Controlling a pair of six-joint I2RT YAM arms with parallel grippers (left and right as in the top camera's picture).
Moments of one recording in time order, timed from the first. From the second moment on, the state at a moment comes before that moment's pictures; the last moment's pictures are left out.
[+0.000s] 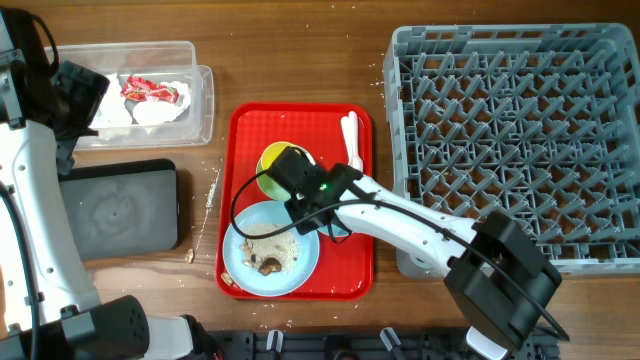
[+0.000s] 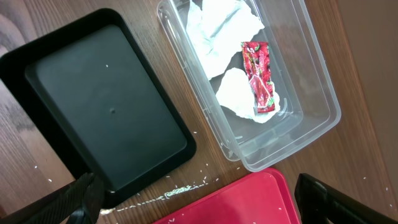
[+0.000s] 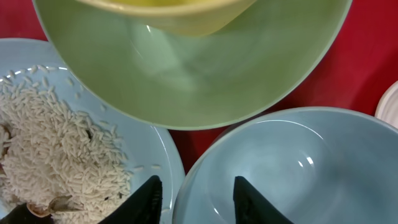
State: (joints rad) left arm 0.30 1.60 1.83 -1.37 -0.14 -0.86; right arm 0.90 1.85 1.24 -0.72 0.05 0.38
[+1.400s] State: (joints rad) left arm 0.30 1.60 1.83 -1.37 -0.14 -0.86; right arm -0.37 1.52 1.31 -1.01 -0.97 -0.17
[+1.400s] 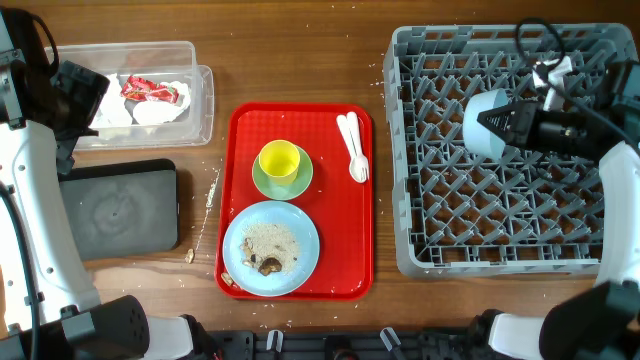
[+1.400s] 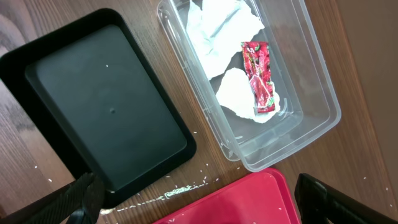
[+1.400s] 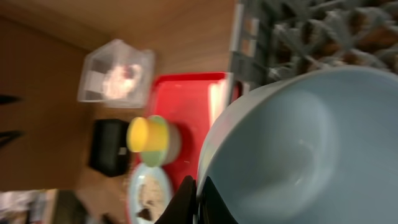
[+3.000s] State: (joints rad) left arm 0.30 1.60 1.83 -1.37 -0.14 -0.86; right arm 0.59 1.53 1.49 -0.94 -0.28 0.34
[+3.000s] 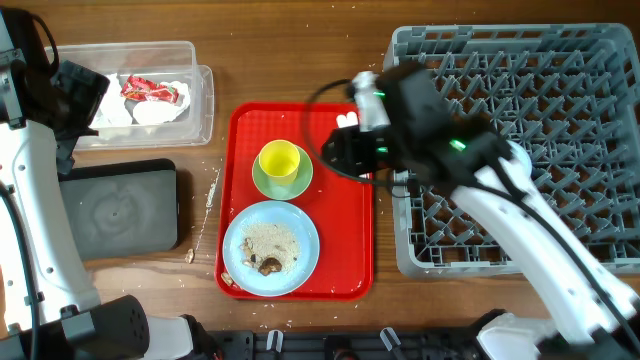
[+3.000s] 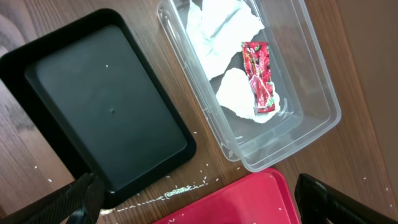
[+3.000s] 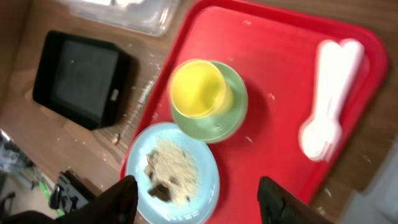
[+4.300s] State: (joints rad) left arm 0.30 1.60 1.83 -1.37 -0.14 -0.86; right arm 0.67 1.94 2.07 -1.20 0.01 0.30
